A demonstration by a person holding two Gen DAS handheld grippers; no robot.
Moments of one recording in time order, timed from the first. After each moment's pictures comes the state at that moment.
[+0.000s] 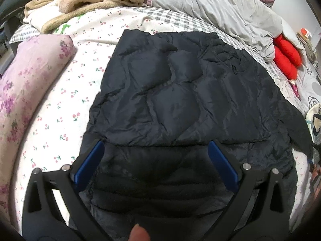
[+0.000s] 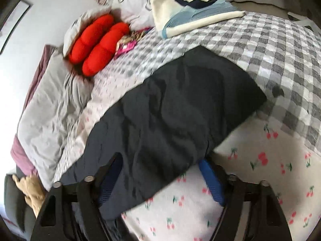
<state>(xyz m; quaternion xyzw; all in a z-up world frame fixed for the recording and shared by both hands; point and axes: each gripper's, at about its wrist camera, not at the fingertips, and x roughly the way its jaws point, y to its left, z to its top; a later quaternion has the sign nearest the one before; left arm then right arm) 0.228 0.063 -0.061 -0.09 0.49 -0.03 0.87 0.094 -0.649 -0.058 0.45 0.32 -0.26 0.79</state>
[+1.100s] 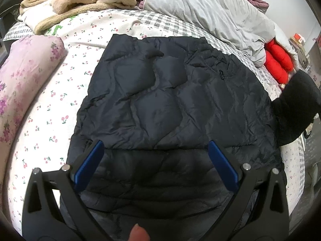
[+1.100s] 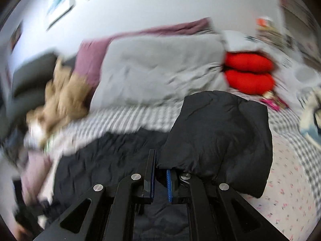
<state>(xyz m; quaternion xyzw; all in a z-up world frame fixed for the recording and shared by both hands) 0.228 0.055 -0.053 -0.11 0.48 -0.06 0.87 0.215 -0.296 0.084 0.06 0.32 -0.01 0.94</state>
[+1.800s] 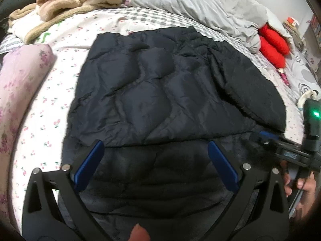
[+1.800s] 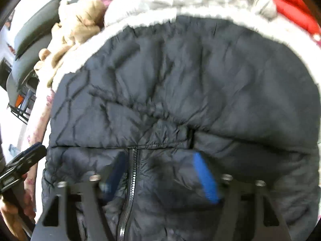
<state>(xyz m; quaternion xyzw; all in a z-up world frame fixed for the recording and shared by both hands) 0.229 0.033 -0.056 -0.07 0.49 -0.09 0.86 0.246 -0.241 -0.075 0.10 0.52 0.10 0.84</state>
